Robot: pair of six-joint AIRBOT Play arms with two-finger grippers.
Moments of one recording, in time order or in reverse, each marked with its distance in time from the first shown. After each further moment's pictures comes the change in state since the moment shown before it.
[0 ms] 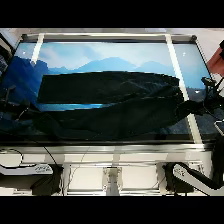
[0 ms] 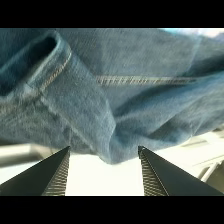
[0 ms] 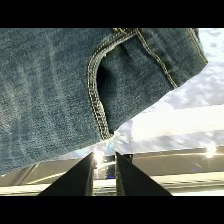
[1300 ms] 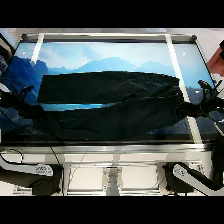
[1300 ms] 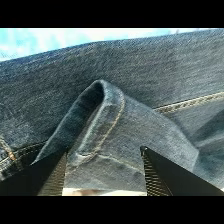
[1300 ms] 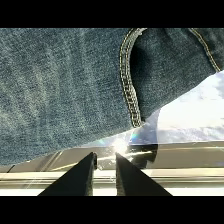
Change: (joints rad) left arm -0.158 -0.108 -0.001 0.245 0.204 0.214; right arm -0.001 0.012 -0.028 0.090 0.042 0.003
